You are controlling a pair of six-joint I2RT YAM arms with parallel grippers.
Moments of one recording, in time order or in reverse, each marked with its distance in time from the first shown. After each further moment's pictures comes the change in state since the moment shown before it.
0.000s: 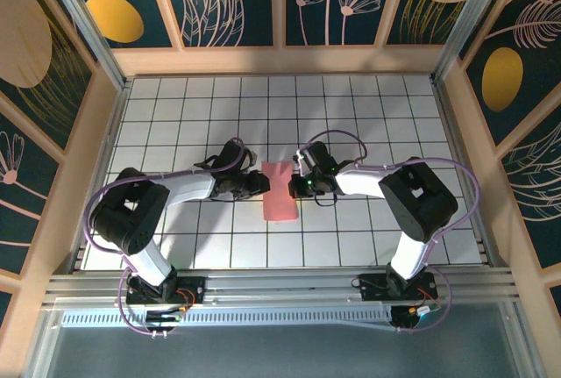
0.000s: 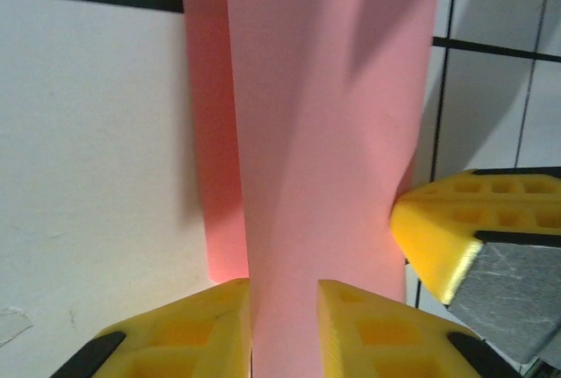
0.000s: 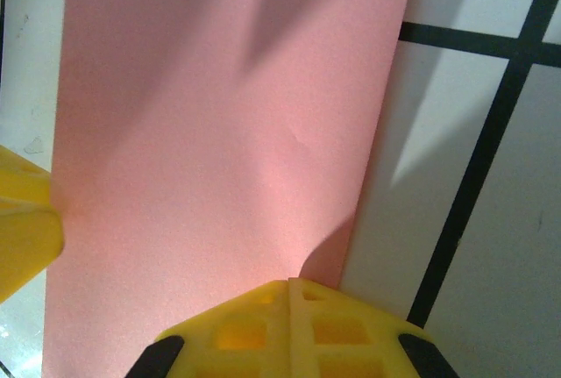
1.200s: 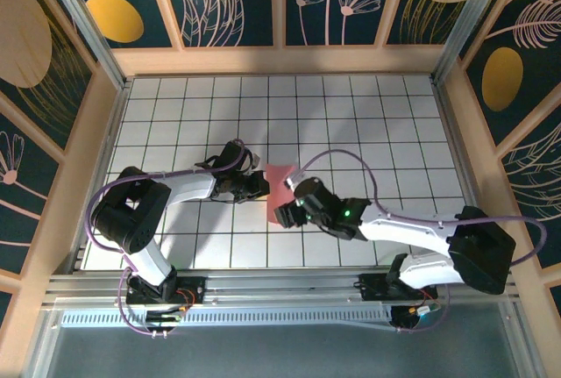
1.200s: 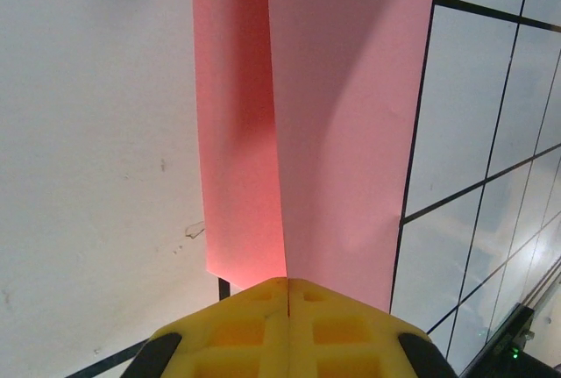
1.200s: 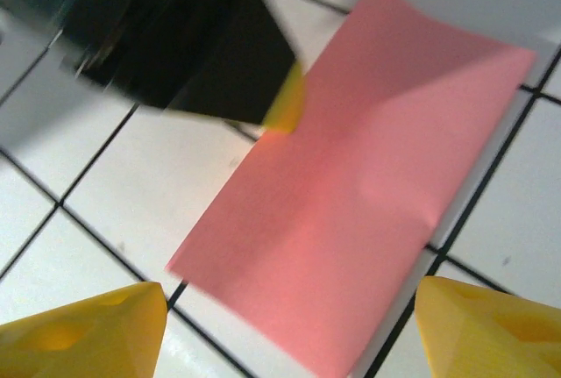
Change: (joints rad) left arm 0.000 0.006 0.005 -0.009 0.092 -0.016; right arm 0.431 -0.476 -0.227 -0.009 0.492 -0.099
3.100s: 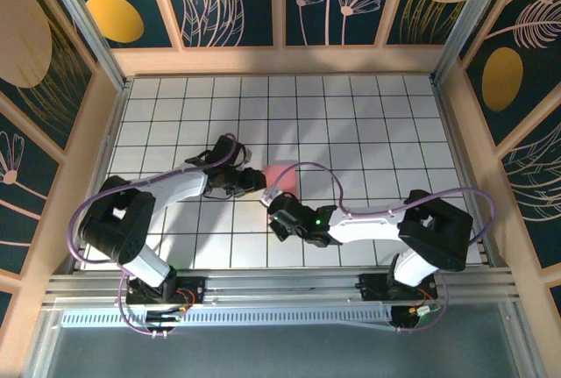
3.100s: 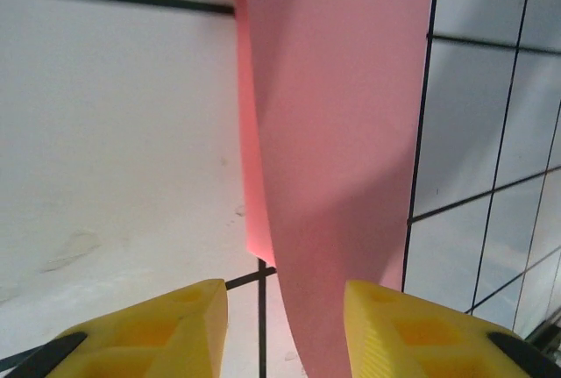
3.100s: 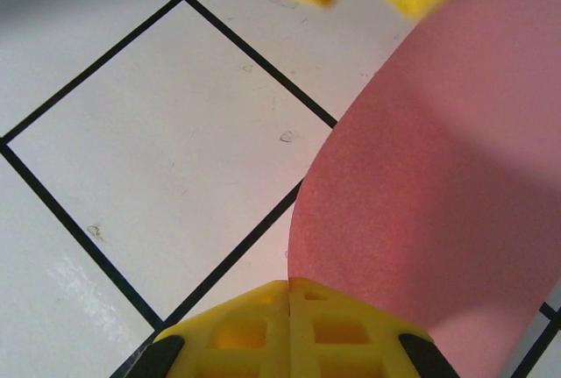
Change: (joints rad) left arm 0.052 -0.114 0.035 -0.174 -0.087 0.077; right arm 0.070 0.266 0.060 0.116 0.043 -0.124
